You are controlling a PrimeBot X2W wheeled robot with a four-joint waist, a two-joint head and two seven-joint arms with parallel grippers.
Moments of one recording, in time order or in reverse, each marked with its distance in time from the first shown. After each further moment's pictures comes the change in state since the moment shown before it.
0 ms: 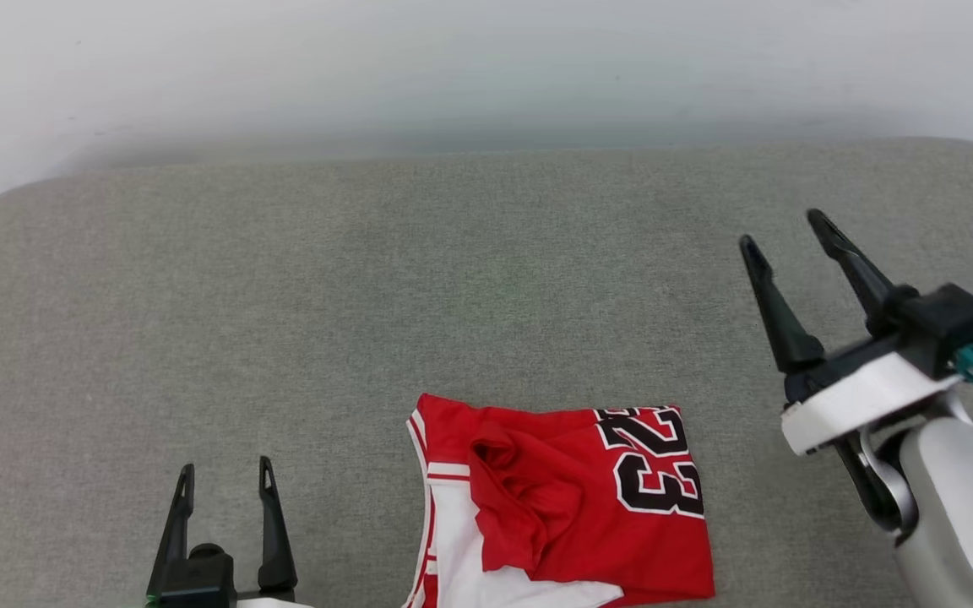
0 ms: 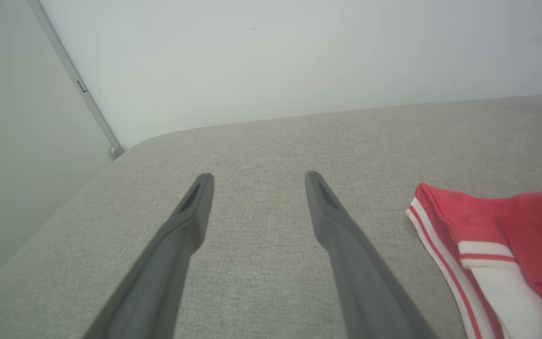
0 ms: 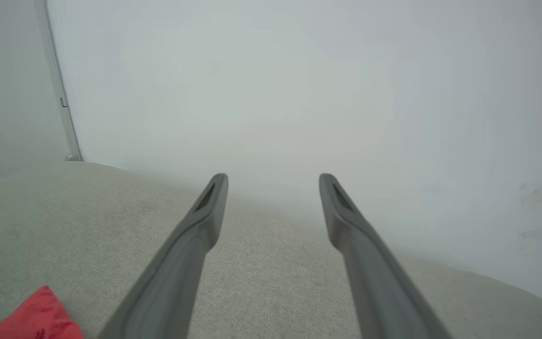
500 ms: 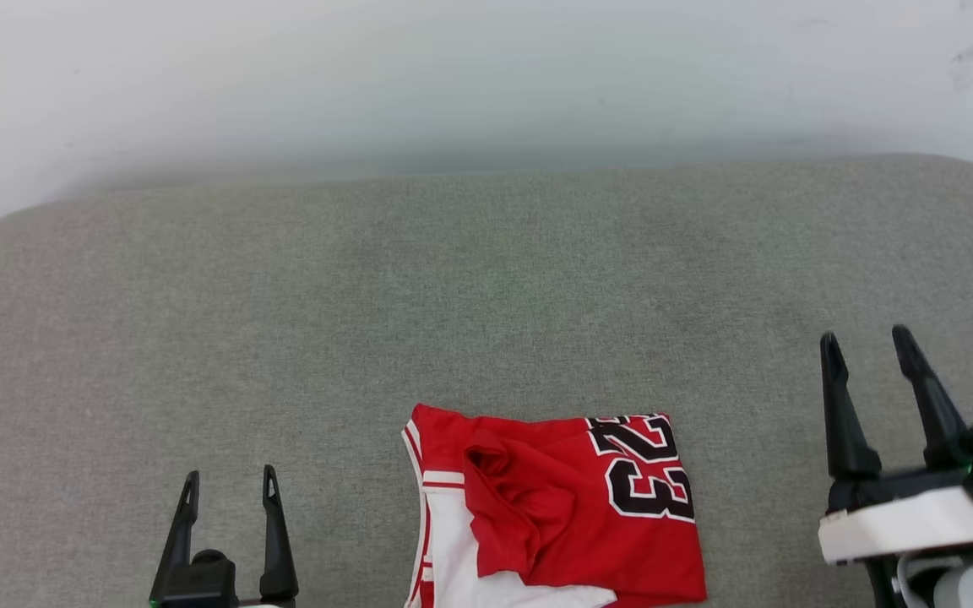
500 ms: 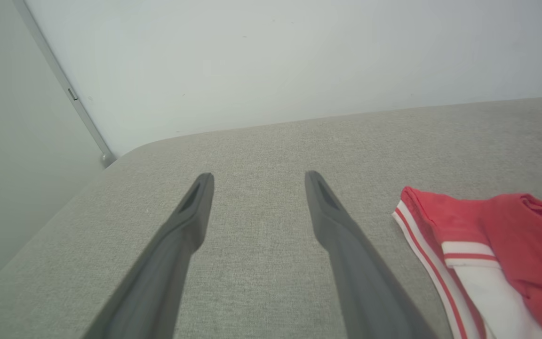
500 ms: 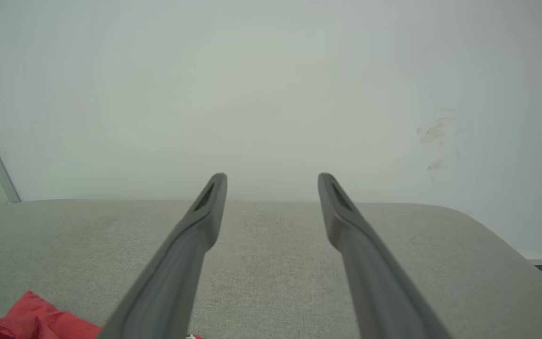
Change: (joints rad) left arm 0.005 0.003 0.004 0.014 0.000 -0.025 0.000; right arm 0.357 0.185 -0.313 -0.247 -0.127 0.000 -0.005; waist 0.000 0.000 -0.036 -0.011
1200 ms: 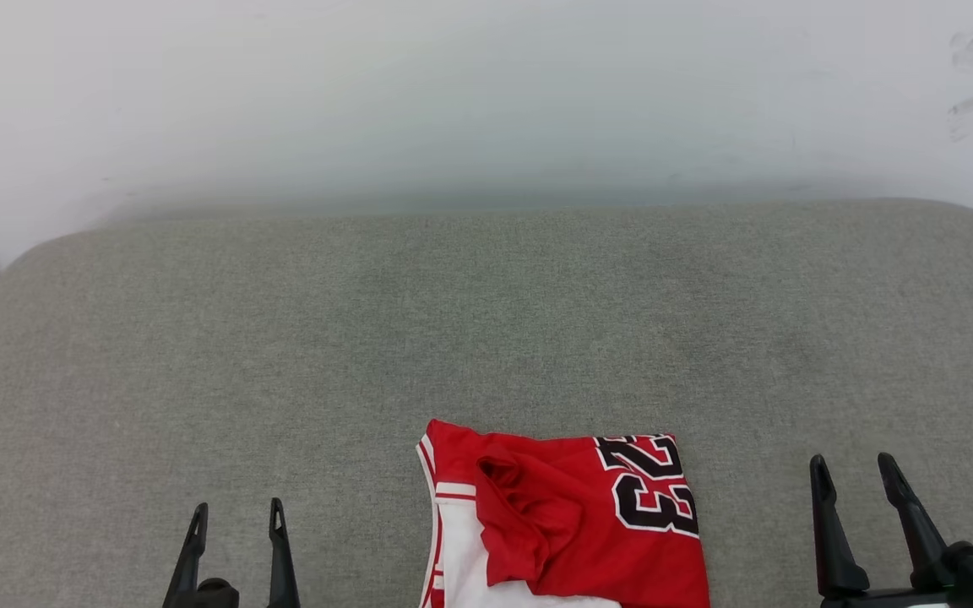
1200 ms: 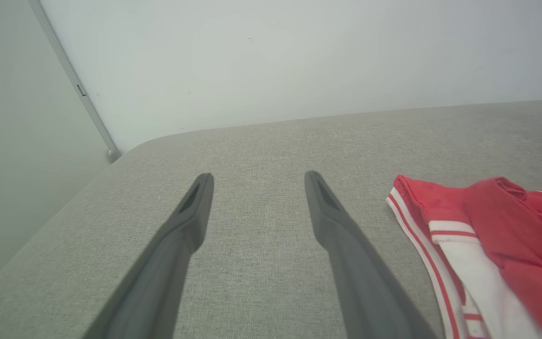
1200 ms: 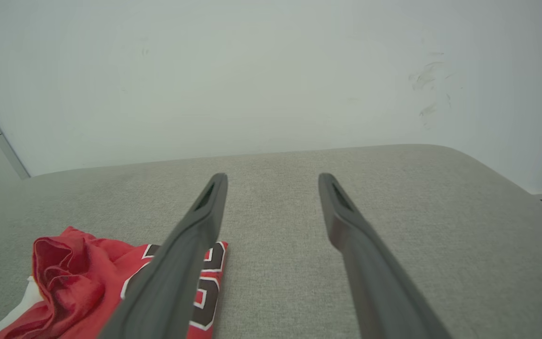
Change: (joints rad) left arm 0.057 -0.008 0.002 0.005 -0.005 -0.028 0.000; right arm 0.251 0.072 -0.030 -0.057 -0.017 0.000 0.000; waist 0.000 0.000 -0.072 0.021
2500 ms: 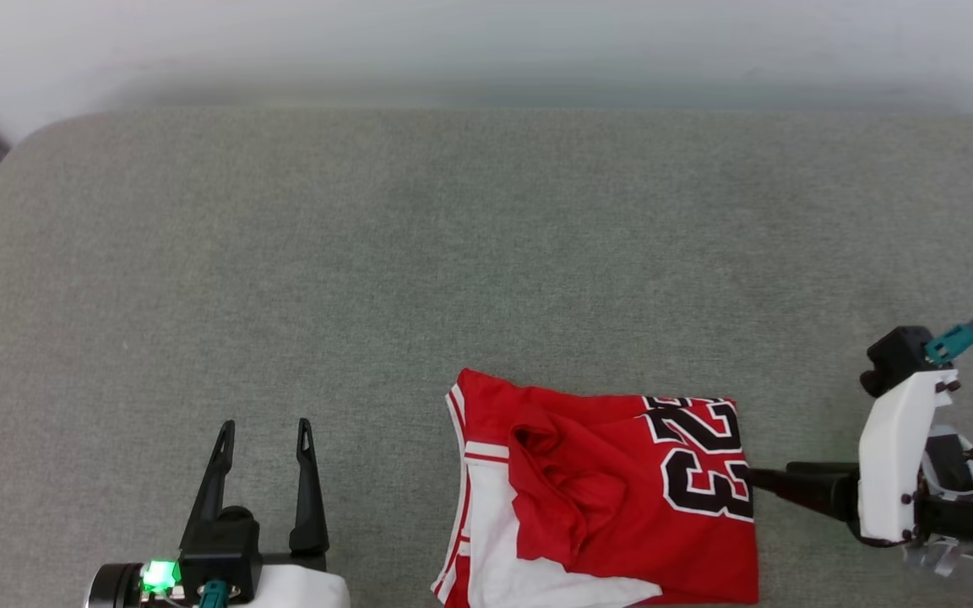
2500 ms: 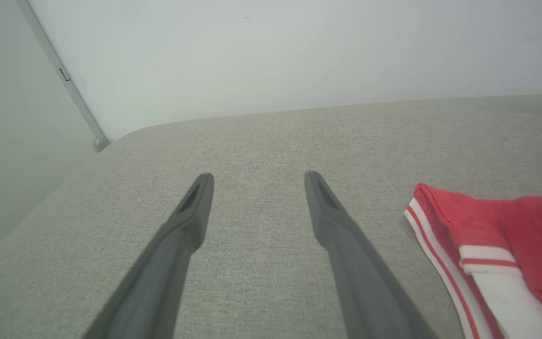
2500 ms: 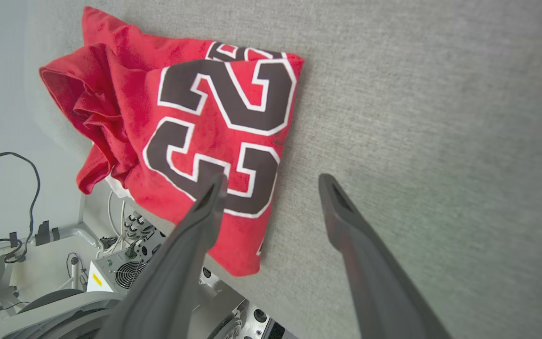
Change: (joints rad) left arm -0.132 -0.024 -0.021 -0.006 0.007 -0.033 0.000; right arm -0.491 -0.478 0.356 0.175 0.892 0.000 1.172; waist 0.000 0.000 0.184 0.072
